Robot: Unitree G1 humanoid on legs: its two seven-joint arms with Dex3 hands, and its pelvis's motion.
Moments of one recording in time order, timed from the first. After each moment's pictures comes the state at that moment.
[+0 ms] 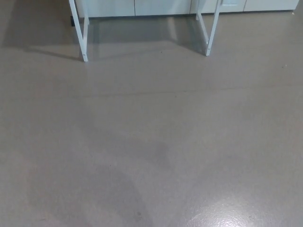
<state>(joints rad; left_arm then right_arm) -0.01 0.41 0.35 1.07 0.00 0.03 -0.25 0.24 -0.26 -0.34 0.70 0.05 0.05 0.24</state>
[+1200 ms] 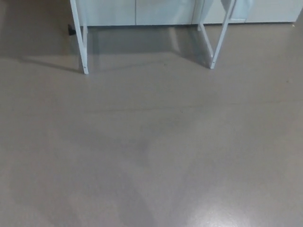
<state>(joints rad) 0.01 0.45 0.26 1.14 -0.05 -0.13 -0.21 0.29 -0.24 -0.36 0.76 0.18 -0.08 0.34</state>
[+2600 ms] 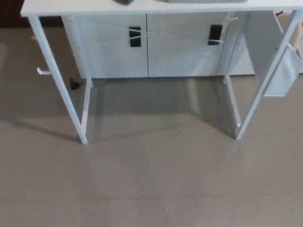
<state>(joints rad) 0.03 0.48 0.12 1.13 0.00 -0.23 -0.13 0.25 -0.27 -0.29 0.87 0.16 -0.20 0.29</state>
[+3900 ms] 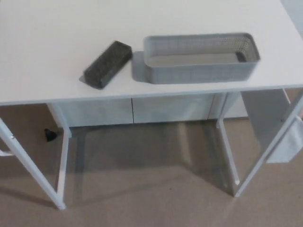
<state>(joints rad) 0.13 0.46 0.00 1.05 0.07 -0.26 -0.13 0.31 -0.27 -0.25 0.92 0.15 -0.23 0.27</state>
